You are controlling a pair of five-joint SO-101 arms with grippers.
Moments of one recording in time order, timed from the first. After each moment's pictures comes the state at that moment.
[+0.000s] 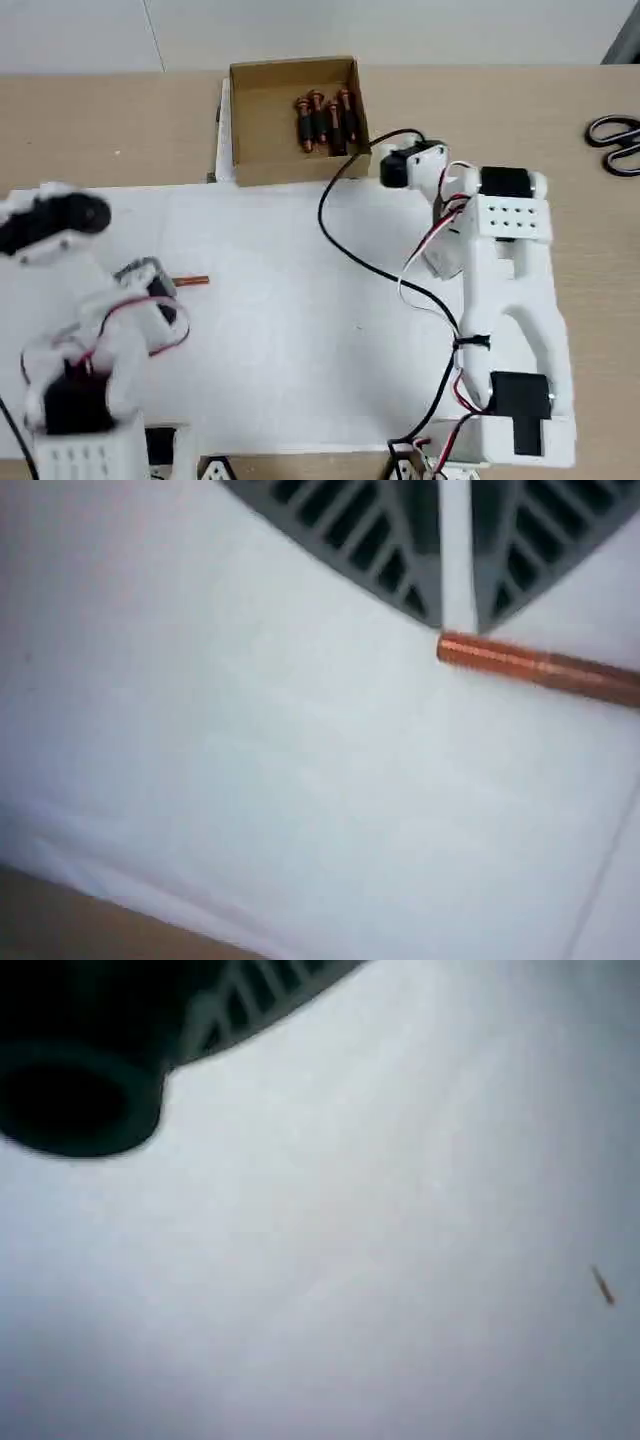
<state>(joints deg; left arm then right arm) -8.1 -64.9 41.5 79.6 26.5 1.1 -3.5 9.1 86.4 35.0</state>
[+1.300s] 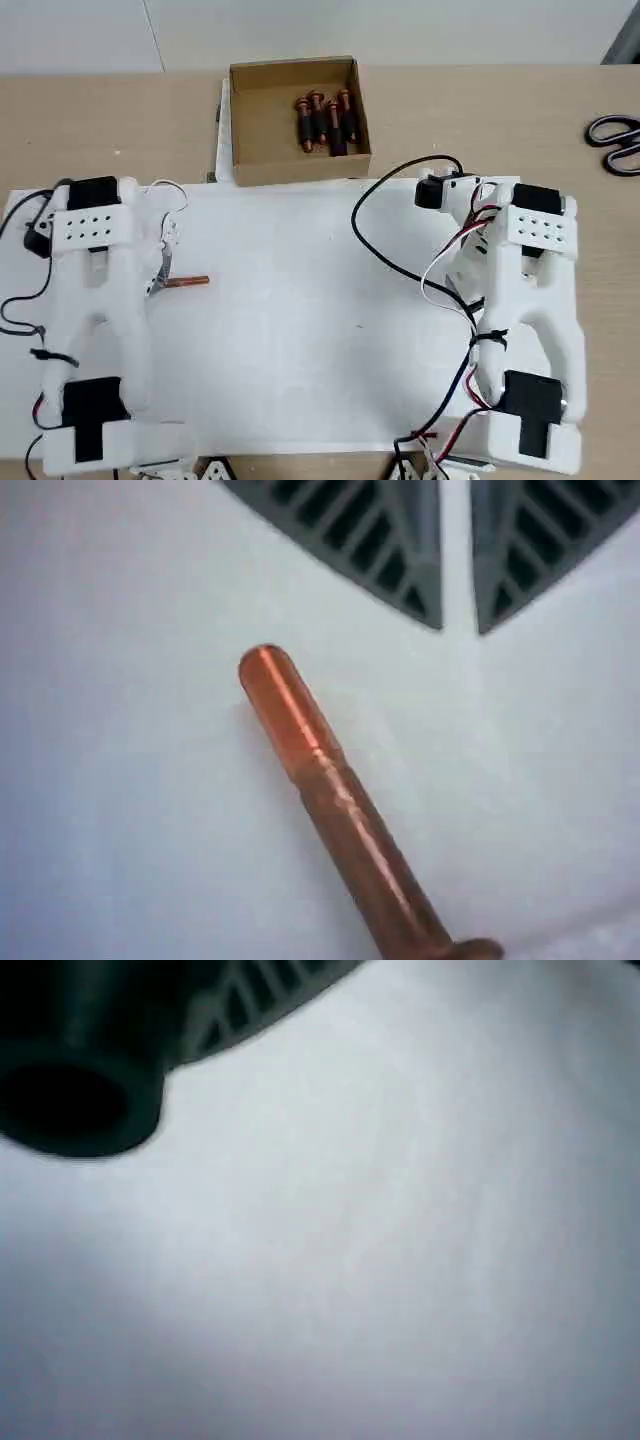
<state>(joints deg) -12.4 -3.0 13.4 91.9 66.5 8.6 -3.5 16.6 87.7 35.0</state>
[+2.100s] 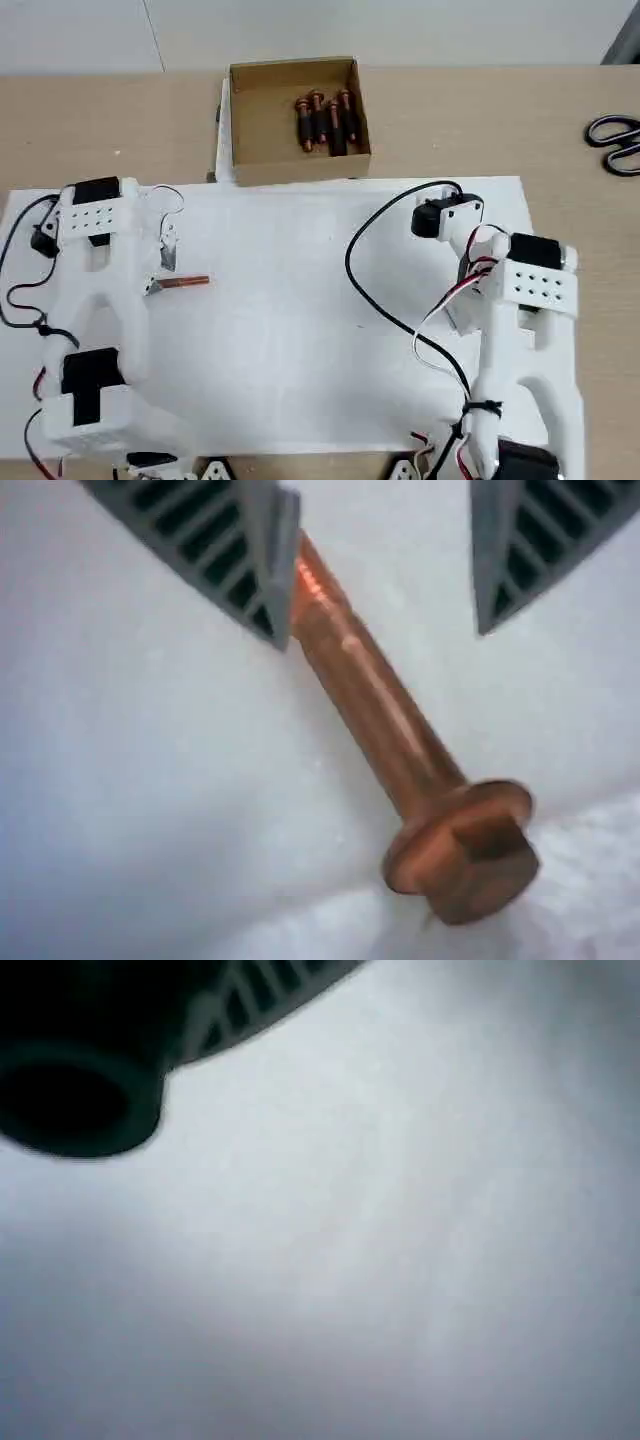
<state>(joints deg) -14.4 5.1 13.3 85.7 64.6 8.7 -23.6 36.2 81.4 35.0</state>
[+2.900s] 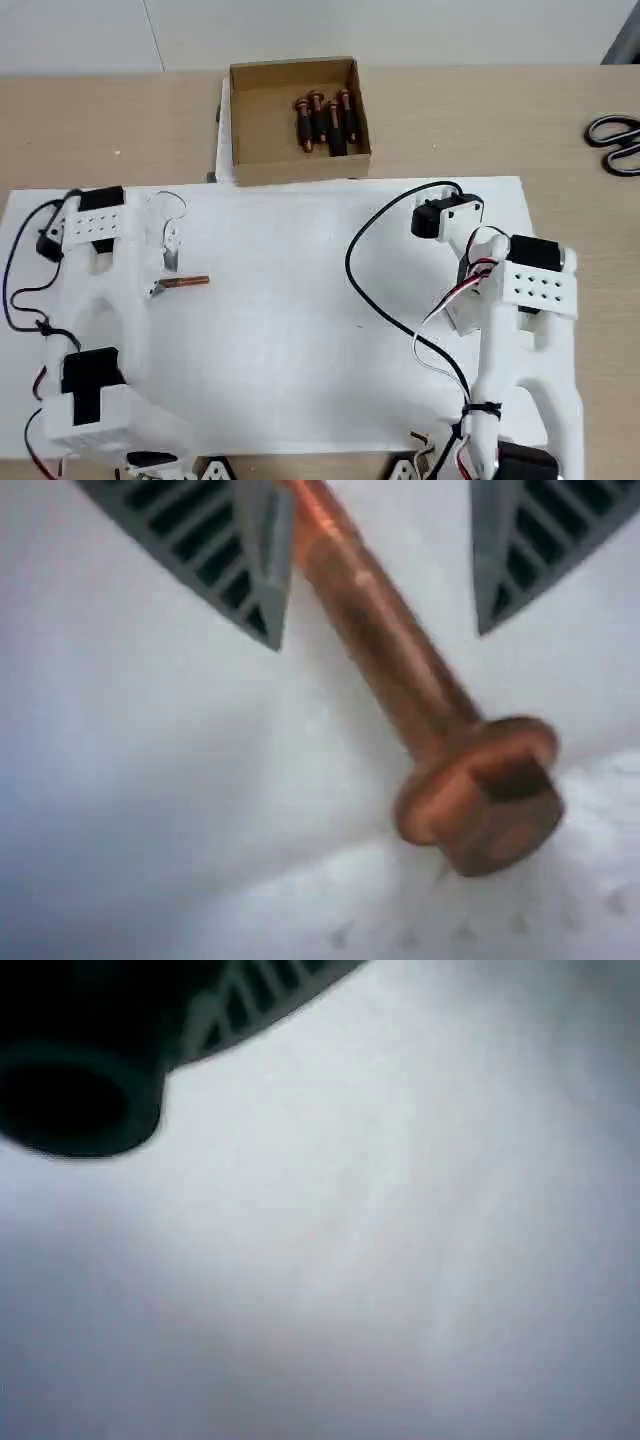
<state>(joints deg) -14.5 5.1 18.3 79.5 64.6 8.7 -23.8 36.5 80.7 35.0</state>
